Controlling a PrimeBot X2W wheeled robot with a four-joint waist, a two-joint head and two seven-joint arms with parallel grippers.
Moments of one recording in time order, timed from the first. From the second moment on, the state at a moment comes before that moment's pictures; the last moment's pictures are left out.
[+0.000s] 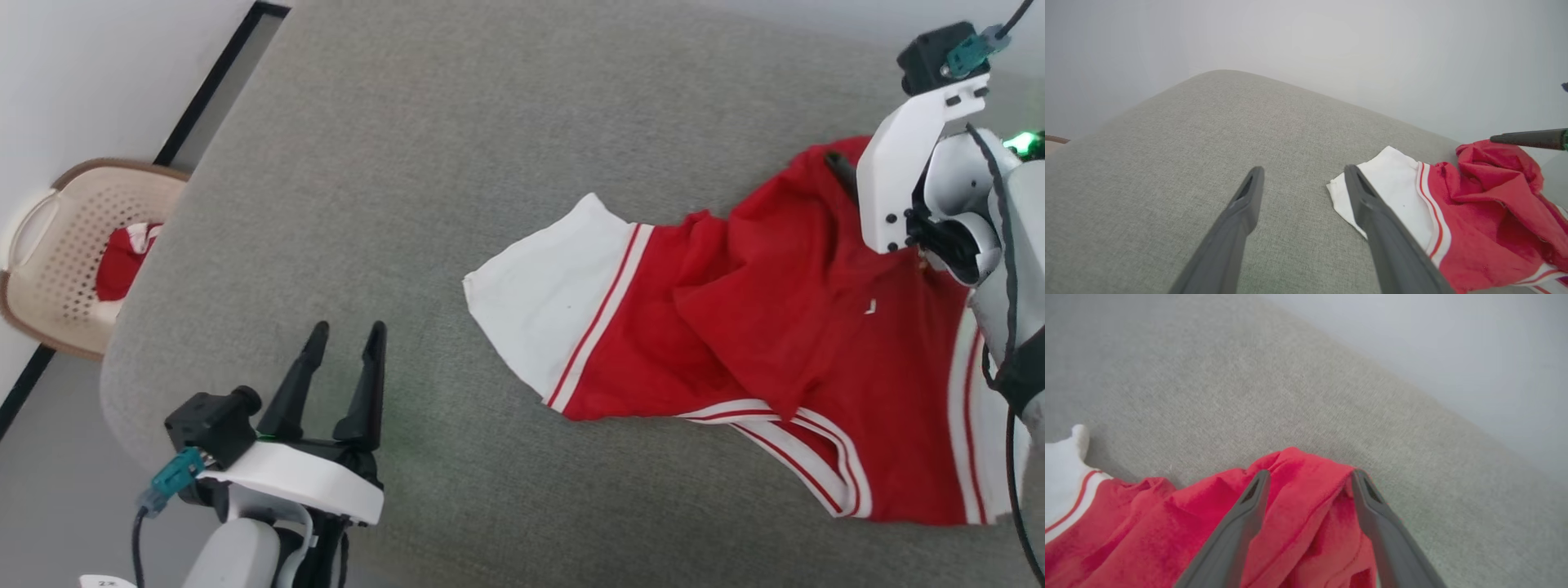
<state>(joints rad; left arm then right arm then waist) -0.19 0.18 -0.24 0.27 -0.54 -0.13 -0.26 -0.97 -0.36 0.39 0.82 0.43 0.13 0.53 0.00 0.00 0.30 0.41</state>
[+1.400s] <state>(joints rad) -0.43 0.54 -0.41 0.49 -0.69 -0.13 0.27 -0.17 -0.16 -0.03 -0.08 0.22 0.13 0.15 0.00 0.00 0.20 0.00</state>
